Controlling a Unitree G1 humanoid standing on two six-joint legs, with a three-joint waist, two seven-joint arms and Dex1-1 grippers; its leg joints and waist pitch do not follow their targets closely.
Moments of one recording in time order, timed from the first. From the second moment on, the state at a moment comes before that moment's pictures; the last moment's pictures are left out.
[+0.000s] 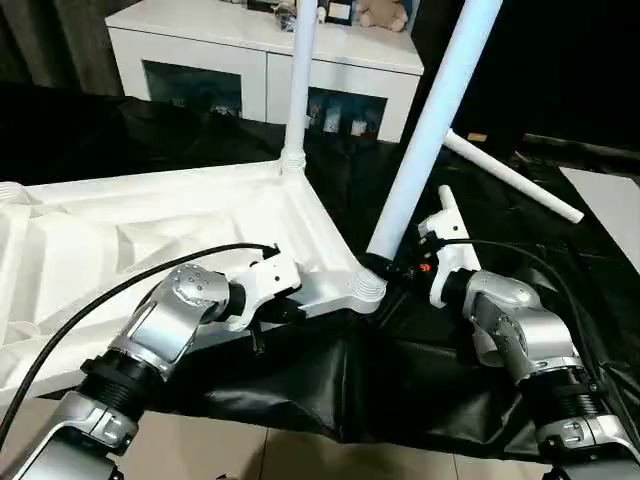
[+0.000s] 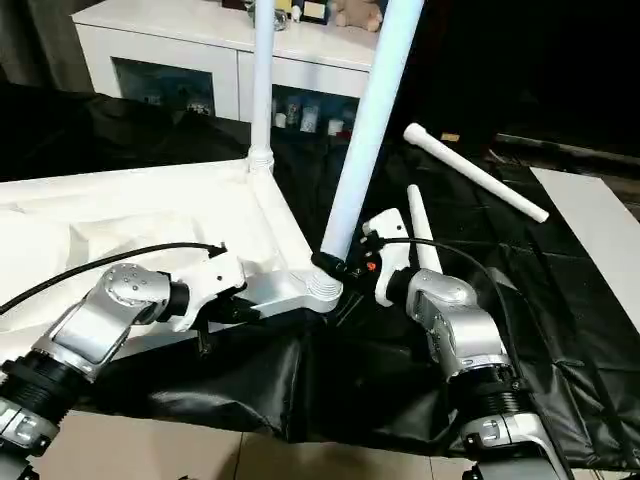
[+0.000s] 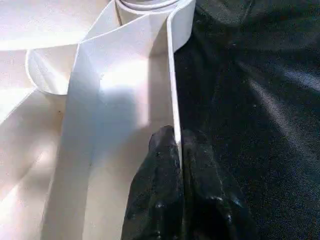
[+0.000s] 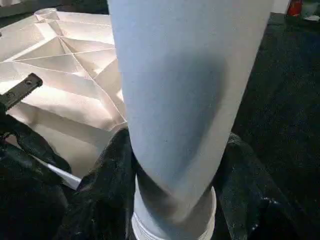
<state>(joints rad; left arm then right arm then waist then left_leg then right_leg) -0.51 0.45 -0.39 0.33 0.07 0.34 -1.00 -0.45 -0.28 0.08 0.42 0.27 0.32 0.75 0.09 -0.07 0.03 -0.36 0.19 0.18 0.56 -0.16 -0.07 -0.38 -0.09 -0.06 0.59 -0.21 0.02</state>
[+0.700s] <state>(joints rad) -0.58 0.05 -0.35 0.41 0.15 0.66 -0.53 -0.70 -0.03 -0.08 0.76 0.20 0.28 0.09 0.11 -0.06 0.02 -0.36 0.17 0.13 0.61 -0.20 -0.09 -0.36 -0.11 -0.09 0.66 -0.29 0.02</state>
